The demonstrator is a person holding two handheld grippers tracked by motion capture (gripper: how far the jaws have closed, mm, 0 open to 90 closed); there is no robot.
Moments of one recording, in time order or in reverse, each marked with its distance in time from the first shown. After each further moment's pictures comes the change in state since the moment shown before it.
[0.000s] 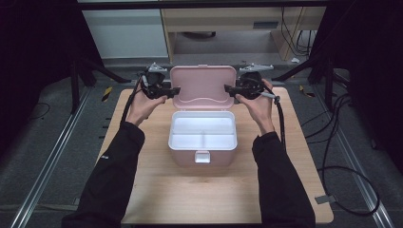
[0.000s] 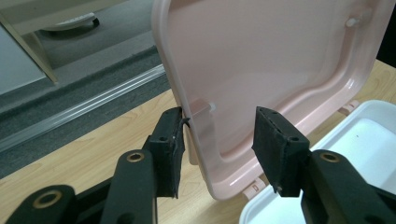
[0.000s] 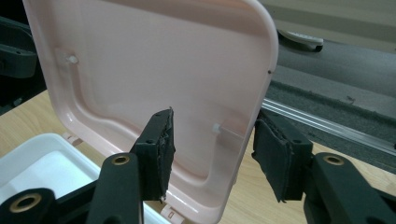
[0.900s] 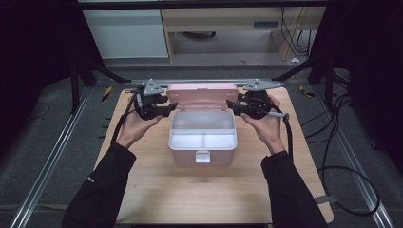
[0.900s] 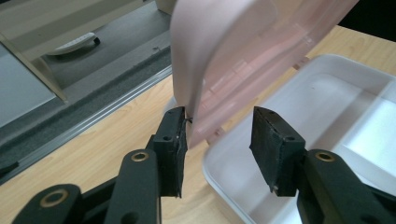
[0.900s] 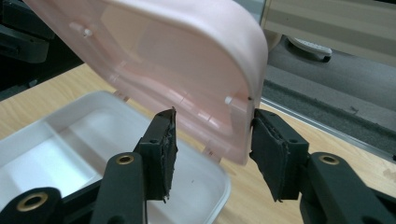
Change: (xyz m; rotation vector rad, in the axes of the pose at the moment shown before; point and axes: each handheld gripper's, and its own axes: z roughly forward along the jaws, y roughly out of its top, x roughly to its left) left arm -0.038 -0.037 -0.045 -0.033 0.006 0.138; right arm 0.032 -0.029 -0.054 -0.014 0.036 -0.085
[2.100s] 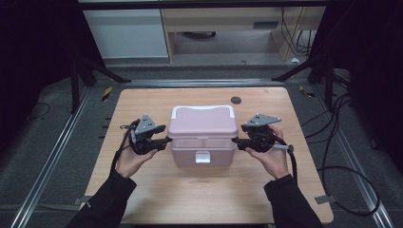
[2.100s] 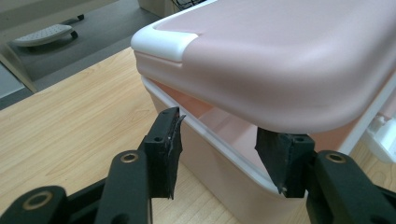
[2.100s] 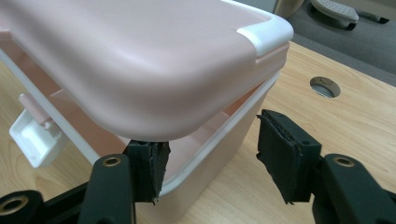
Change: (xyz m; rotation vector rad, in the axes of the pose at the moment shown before) left arm -0.037 -0.083 -0.015 -0.034 -0.069 -0.044; right arm 0.026 -0.079 -0.022 0.128 0.046 -0.046
